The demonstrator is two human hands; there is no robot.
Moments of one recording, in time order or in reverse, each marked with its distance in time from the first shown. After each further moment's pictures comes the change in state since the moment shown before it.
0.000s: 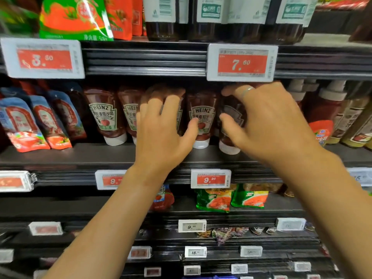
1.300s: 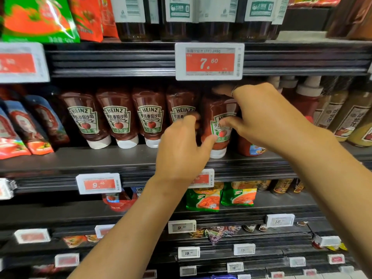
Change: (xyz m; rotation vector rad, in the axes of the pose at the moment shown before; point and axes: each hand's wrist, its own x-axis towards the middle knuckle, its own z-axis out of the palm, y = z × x) left_hand -0.015 0.057 0.036 -0.229 -0.355 -0.192; right_hand 0.011 0.047 0.000 -0.026 -0.109 -0.070
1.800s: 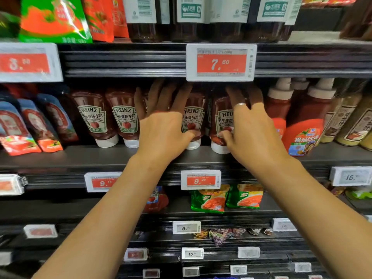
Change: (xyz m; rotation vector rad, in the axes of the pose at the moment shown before) left_hand 0.038 -0.040 -0.030 0.507 0.097 0.200; right_hand -0.016 -0.025 0.046 0.118 0.024 0.283
